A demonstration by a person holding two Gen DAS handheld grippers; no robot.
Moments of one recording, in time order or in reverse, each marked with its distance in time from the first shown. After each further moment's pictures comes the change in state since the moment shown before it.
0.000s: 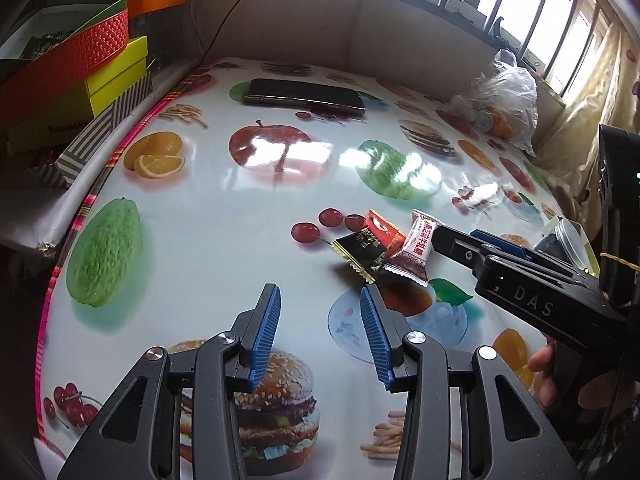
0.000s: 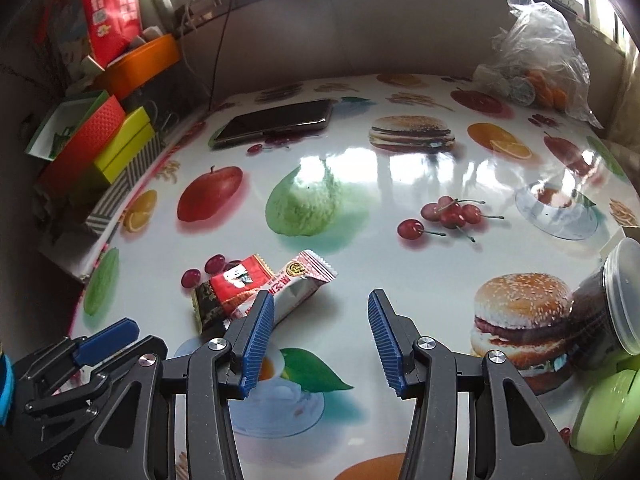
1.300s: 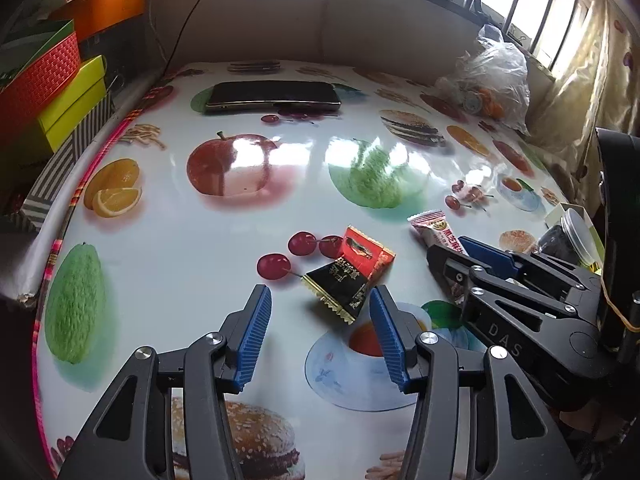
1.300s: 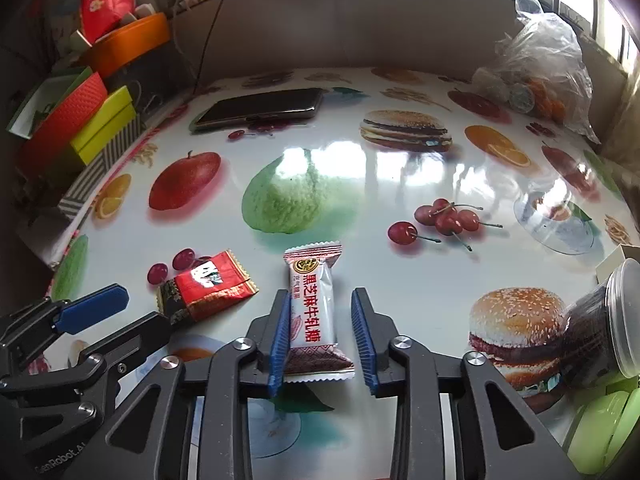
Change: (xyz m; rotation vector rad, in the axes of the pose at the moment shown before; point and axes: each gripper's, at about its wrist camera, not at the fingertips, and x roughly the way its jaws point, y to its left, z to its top) left arm 0.029 -0.019 0.024 0.104 0.030 -0.021; right arm 0.013 -0.006 -0.001 -0.072 0.022 -0.105
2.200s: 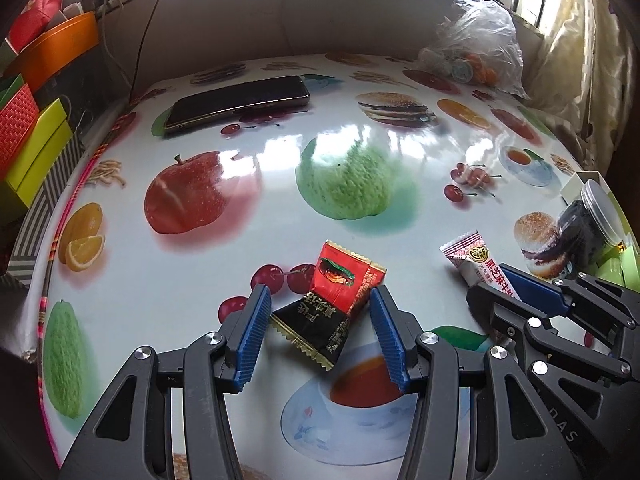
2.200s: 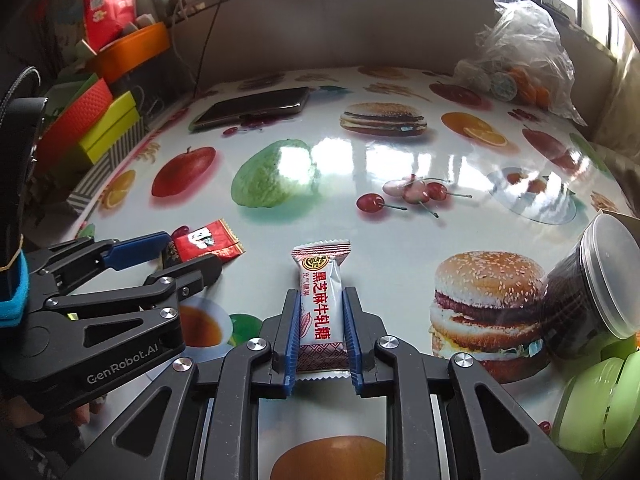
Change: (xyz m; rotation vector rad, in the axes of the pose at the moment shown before) left arm 0.033 -0.026 0.018 0.137 0.035 0.051; right arm -0.018 -0.016 -0.022 0.021 -0.016 0.028
